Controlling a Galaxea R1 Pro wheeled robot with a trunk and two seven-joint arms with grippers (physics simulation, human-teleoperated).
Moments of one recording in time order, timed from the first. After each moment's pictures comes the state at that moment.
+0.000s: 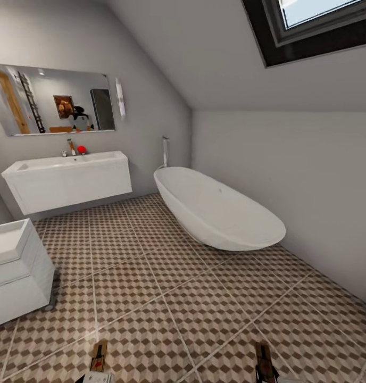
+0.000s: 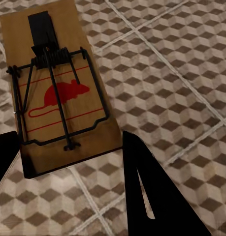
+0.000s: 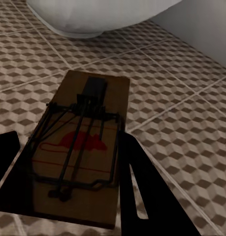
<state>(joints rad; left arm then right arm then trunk) -0.41 0.07 -0.93 0.07 0.91 -0.57 -0.12 -0.13 0.02 -0.30 -0.44 0.27 -0.68 -0.08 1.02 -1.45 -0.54</state>
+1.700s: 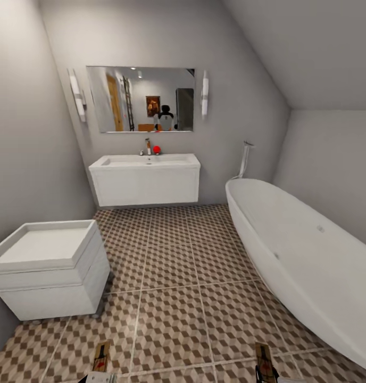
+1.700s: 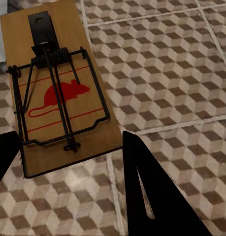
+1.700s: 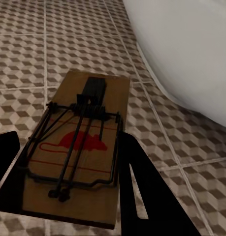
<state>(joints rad) -0.41 0.05 -0.93 0.07 0.91 -0.57 -0.12 -0.13 0.02 -0.30 -0.44 0.27 -0.68 -0.08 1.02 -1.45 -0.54</state>
